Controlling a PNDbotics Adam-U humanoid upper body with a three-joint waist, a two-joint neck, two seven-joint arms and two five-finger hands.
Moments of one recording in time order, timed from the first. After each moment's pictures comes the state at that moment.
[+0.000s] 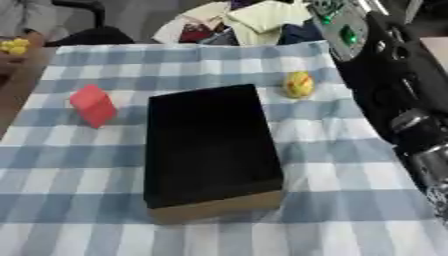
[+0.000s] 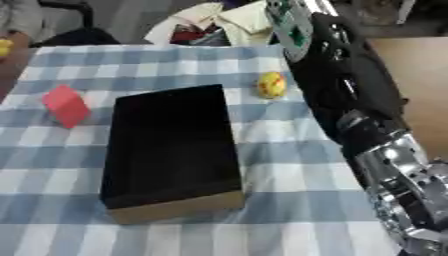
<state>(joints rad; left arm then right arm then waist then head) -0.22 0.31 0.15 -1.98 -0.24 -0.35 0.62 -1.37 -0.21 0.12 -0.79 1.00 -0.13 0.16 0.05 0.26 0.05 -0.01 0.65</state>
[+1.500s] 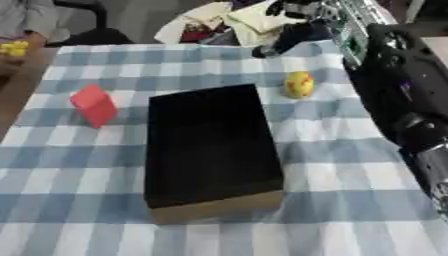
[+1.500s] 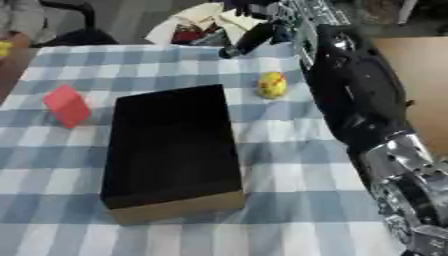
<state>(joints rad) -0.22 0.31 0.15 -1.98 -0.24 -0.35 0.62 -1.37 -0.24 0.05 -0.68 1.26 -0.13 0.58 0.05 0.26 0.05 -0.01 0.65</state>
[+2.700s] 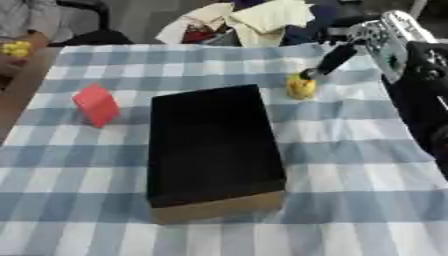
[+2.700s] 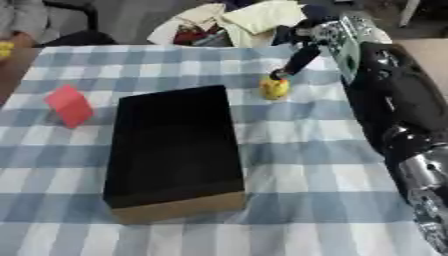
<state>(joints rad) -0.22 0.31 0.15 -1.98 -0.24 -0.35 0.62 -1.30 -0.34 0.03 -0.60 1.21 -0.08 0.64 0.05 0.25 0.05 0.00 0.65</state>
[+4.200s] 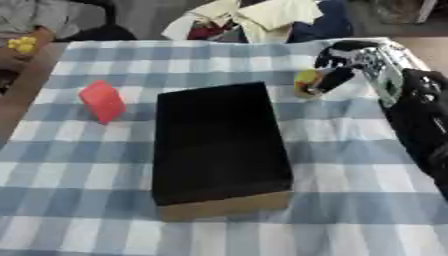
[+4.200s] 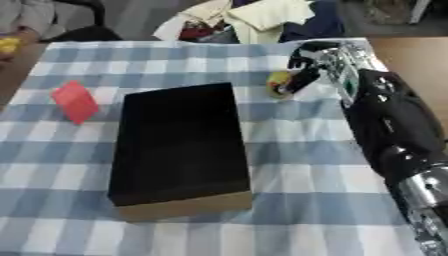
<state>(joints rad) -0.22 0.30 0.15 -1.98 -0.24 -0.35 0.62 -1.24 -0.31 0.04 -0.58 1.17 -0.04 0.52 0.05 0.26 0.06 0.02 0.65</state>
